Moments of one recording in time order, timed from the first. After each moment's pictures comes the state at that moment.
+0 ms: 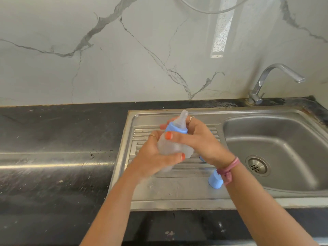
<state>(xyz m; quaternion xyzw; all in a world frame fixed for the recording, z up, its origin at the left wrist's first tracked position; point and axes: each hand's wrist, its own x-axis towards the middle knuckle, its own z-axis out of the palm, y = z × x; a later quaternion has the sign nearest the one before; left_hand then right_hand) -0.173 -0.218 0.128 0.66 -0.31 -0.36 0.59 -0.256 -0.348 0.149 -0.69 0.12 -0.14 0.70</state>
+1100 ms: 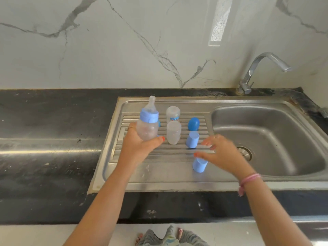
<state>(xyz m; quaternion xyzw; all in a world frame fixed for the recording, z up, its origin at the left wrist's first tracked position) -0.186 -0.230 0.090 0.80 -0.20 -0.20 0.53 -0.360 -0.416 0.071 -0.89 0.33 -0.04 0.30</state>
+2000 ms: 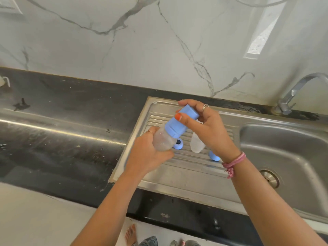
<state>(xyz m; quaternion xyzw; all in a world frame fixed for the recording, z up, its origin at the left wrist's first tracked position) -0.187 -0.184 0.103 0.85 -0.22 -0.12 0.47 -0.246 -0.346 0.148 -0.77 0.07 -0.21 0.60</state>
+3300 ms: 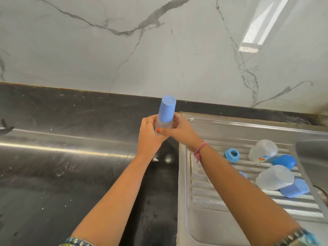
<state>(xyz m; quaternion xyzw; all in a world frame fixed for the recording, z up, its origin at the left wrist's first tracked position) 0.127 -0.164 0.014 0.80 -0.22 -0.08 0.55 0.071 -0.278 0.033 -0.78 0.21 -0.10 0.59</state>
